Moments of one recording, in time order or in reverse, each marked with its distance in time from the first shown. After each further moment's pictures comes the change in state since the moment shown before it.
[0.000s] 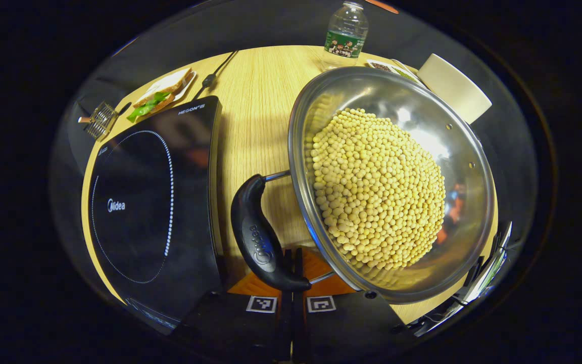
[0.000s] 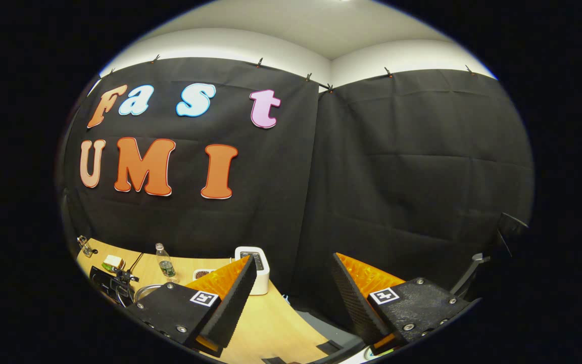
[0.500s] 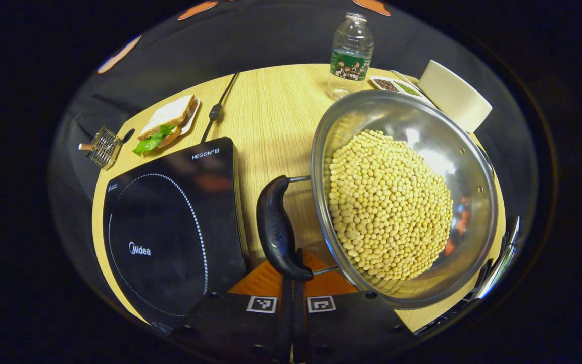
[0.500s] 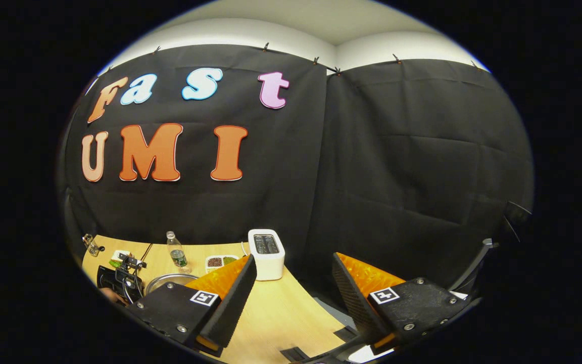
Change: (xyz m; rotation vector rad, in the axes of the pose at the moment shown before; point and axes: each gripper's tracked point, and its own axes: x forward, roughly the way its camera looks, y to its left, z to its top) left arm -0.027 0.032 0.037 0.038 -0.109 0.043; right arm -0.006 0.027 -0.021 0.000 0.102 0.007
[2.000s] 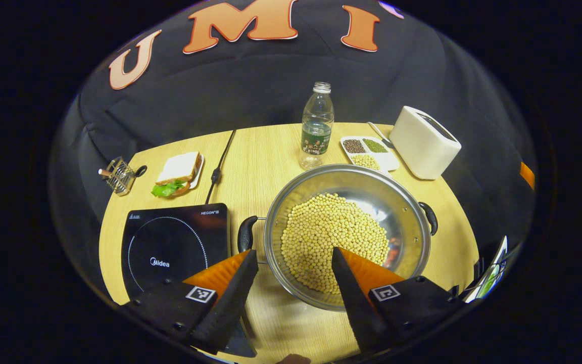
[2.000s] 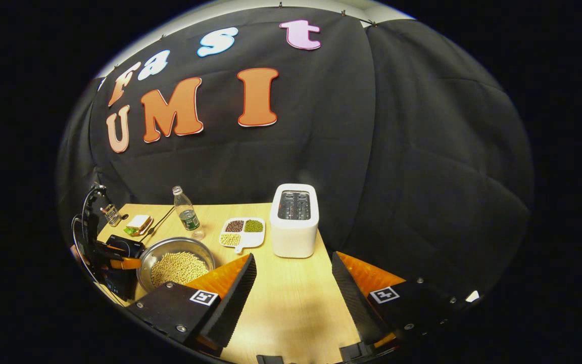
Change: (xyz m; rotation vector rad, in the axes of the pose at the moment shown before) left arm -0.208 -0.083 0.070 -0.041 -0.252 -0.027; right arm 0.157 0.027 -0.117 -0.036 0.273 0.392
